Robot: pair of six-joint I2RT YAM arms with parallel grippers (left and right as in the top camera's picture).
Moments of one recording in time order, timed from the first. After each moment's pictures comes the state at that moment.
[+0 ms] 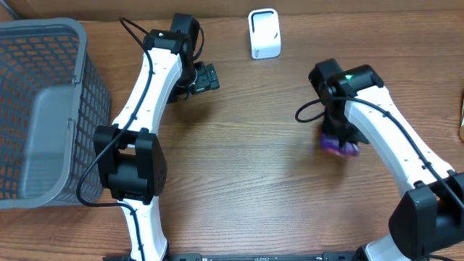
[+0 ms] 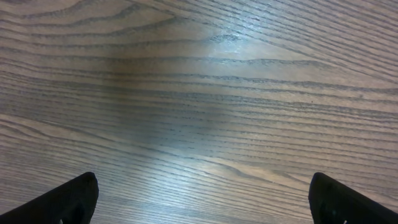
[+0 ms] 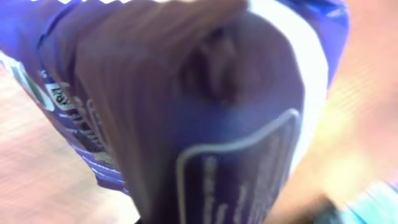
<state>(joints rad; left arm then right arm) -0.19 2.12 1.92 -1.21 0.01 -0.50 0.33 1.74 1.46 -1.44 0.37 0.75</state>
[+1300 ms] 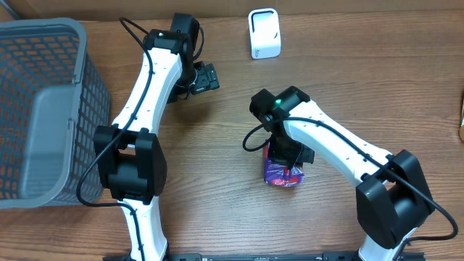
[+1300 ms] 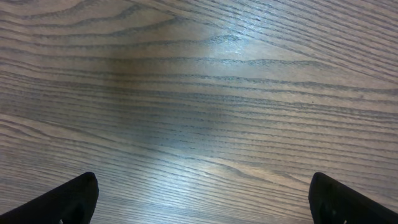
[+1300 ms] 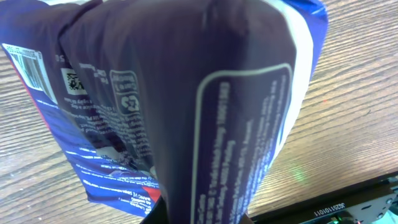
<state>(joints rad) -0.19 2.12 1.92 -1.21 0.01 -0.50 0.64 1.89 1.48 -1.41 0.07 0.83</state>
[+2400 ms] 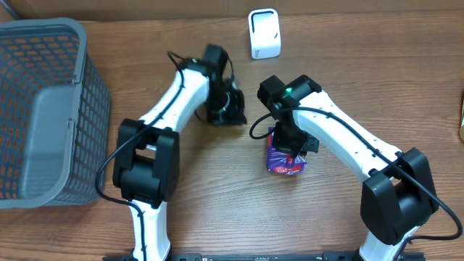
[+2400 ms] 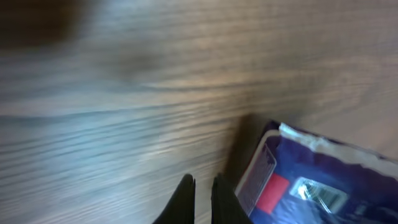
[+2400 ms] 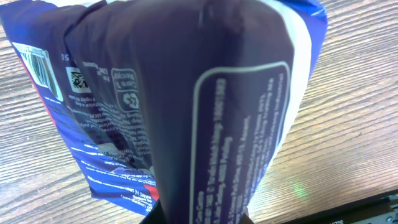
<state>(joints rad) -0.32 2.12 1.62 -0.99 0.52 -0.42 0.58 1.89 1.53 -1.39 0.09 0.78</state>
